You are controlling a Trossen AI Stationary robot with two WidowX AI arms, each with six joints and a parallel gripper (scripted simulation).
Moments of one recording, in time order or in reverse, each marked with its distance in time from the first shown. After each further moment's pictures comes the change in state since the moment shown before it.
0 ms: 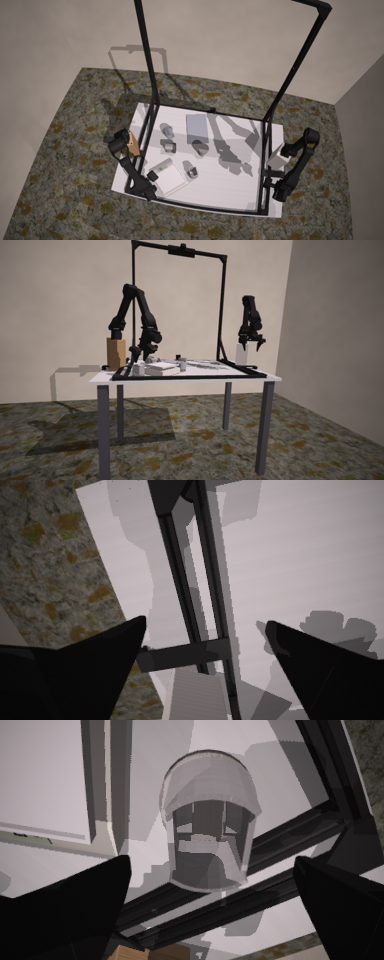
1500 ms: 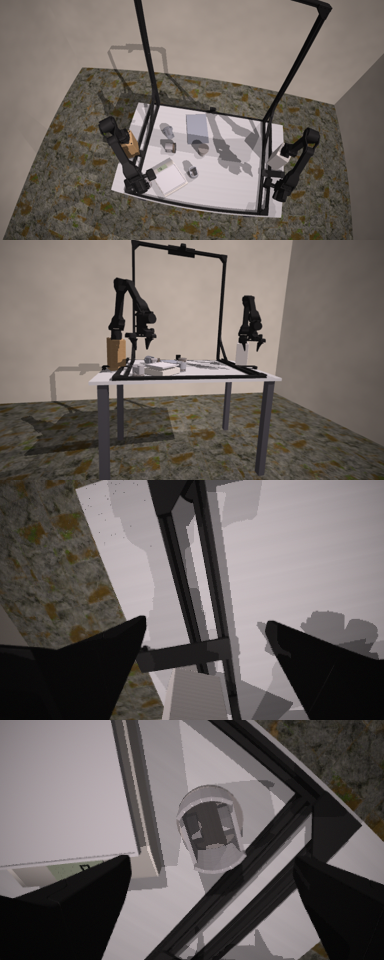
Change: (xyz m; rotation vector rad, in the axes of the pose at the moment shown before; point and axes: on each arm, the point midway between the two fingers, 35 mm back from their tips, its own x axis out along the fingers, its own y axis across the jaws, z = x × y) left arm 0.000 0.000 0.000 0.000 0.000 0.000; right arm -0.075 -0.001 -0.018 0.305 -0.290 0.037
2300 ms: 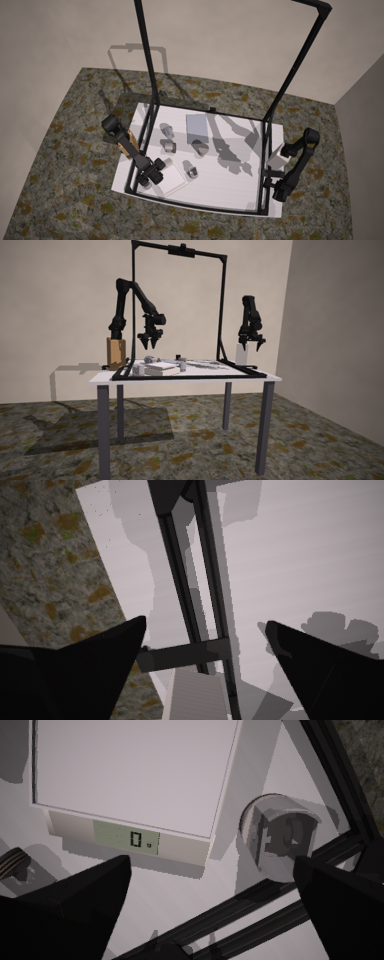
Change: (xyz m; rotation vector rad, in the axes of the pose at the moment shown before) left arm 0.000 0.000 0.000 0.000 0.000 0.000; right arm 0.002 0.076 -0.017 -0.326 0.005 0.010
